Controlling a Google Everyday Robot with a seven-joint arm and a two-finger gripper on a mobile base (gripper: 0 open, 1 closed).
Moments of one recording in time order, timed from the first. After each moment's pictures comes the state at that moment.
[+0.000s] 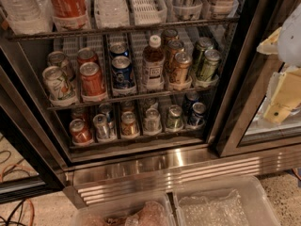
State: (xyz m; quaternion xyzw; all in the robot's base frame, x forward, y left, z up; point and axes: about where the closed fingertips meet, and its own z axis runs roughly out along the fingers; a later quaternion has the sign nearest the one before) arm 0.438 -0.217 0.976 -0.60 0.78 -0.03 0.16
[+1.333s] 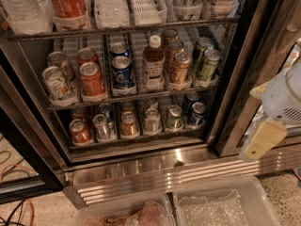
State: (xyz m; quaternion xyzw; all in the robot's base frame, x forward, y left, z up) arm 0.434 -0.228 0.871 -0.55 0.81 0.00 0.17
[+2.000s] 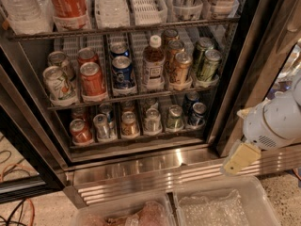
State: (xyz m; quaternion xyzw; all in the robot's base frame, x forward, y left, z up) arm 0.438 -0.218 0.791 -0.52 0.83 0.02 0.20
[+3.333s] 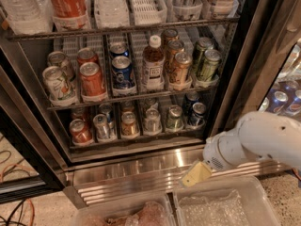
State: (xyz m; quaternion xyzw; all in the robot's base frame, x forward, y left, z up) arm 0.451 -0.147 0.674 -0.43 0.87 0.11 0.22
